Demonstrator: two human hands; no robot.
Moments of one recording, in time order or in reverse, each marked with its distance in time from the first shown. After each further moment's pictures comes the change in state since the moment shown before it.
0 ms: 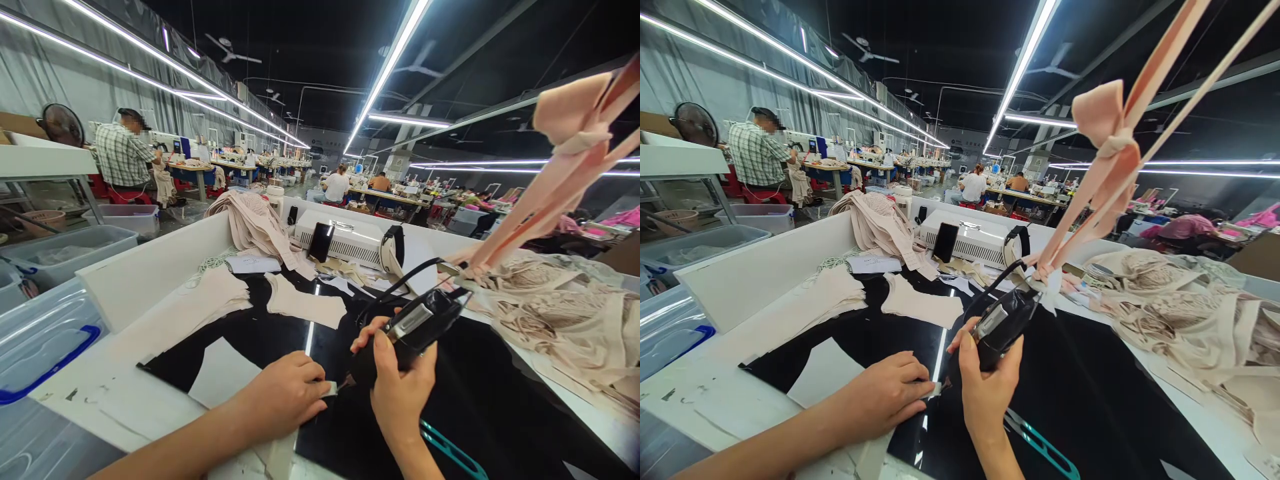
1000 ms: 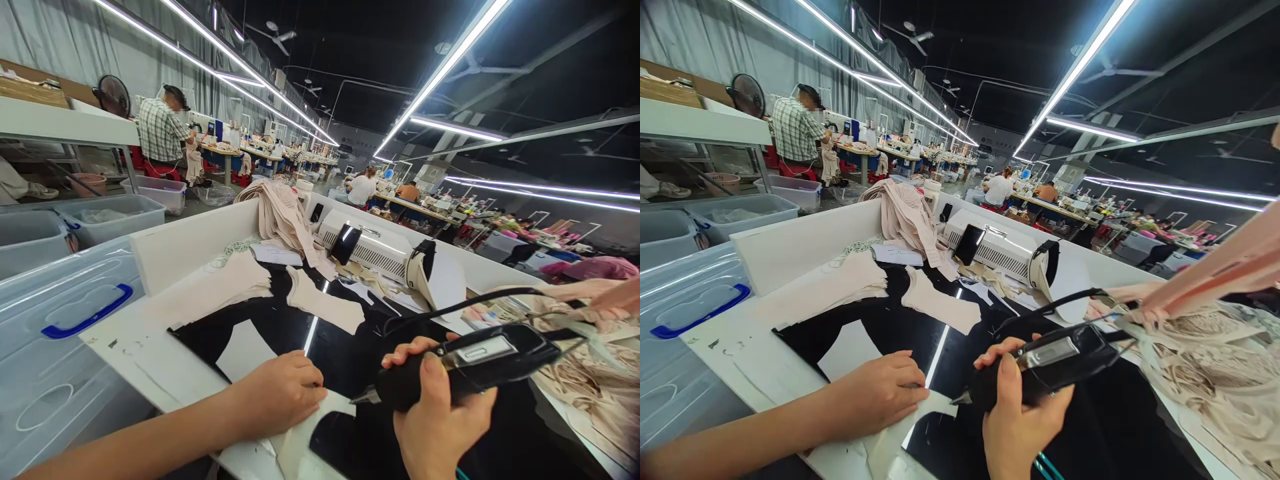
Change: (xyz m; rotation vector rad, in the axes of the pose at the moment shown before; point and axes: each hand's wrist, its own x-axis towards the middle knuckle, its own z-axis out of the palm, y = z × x) left_hand -0.031 0.004 -0.003 0.052 0.135 -0.009; right_hand -0.005 -0.018 0.007 0.061 0.081 0.022
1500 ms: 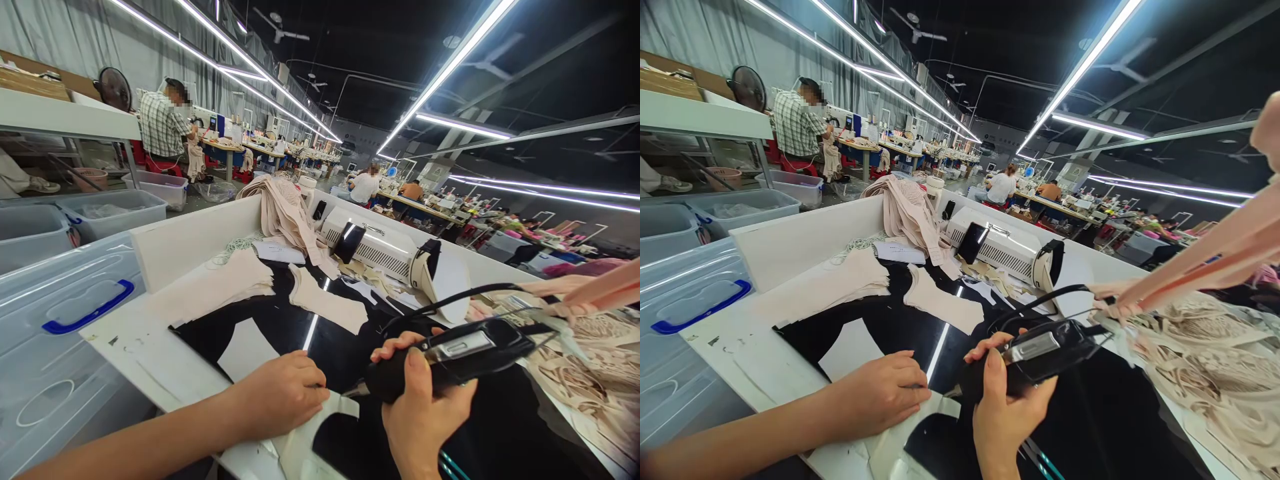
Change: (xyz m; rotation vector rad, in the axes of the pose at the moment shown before) left_hand 0.005 0.010 0.004 -0.030 0.028 -0.025; right_hand -0.001 0.007 0.001 0.005 -0.074 -0.035
